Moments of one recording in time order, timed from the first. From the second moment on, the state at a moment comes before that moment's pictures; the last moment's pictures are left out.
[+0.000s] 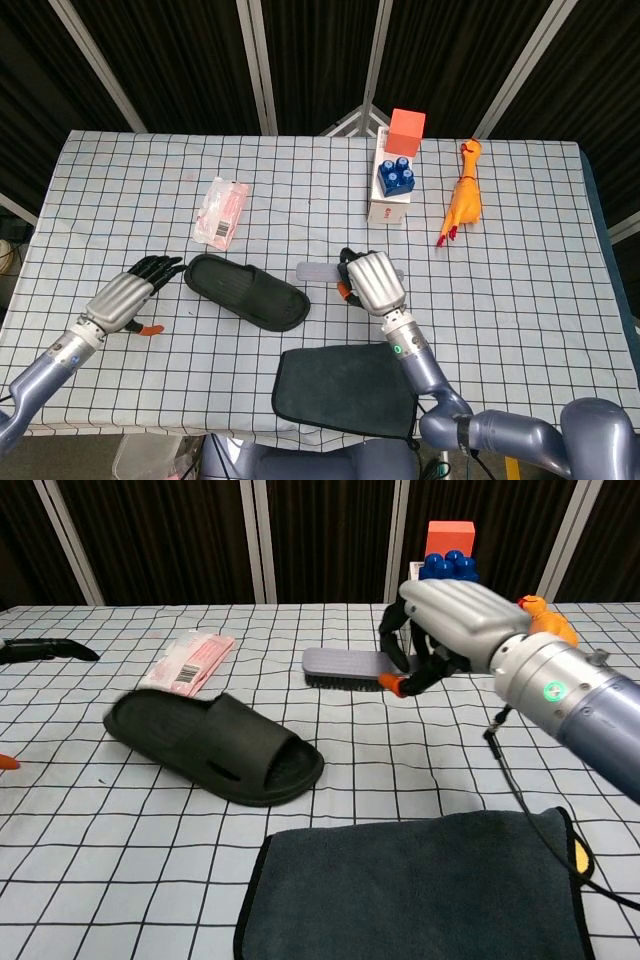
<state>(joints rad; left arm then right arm) -0.56 -1.23 0.11 -1.33 1.64 1.13 -0.33 0.71 -1.74 0.24 -1.40 -1.28 1.20 -0.38</state>
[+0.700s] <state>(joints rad) -0.30 -1.11 0.11 -1.44 1.61 1.48 -0.24 0.55 -1.64 0.14 -1.27 -1.25 1.22 -0.22</state>
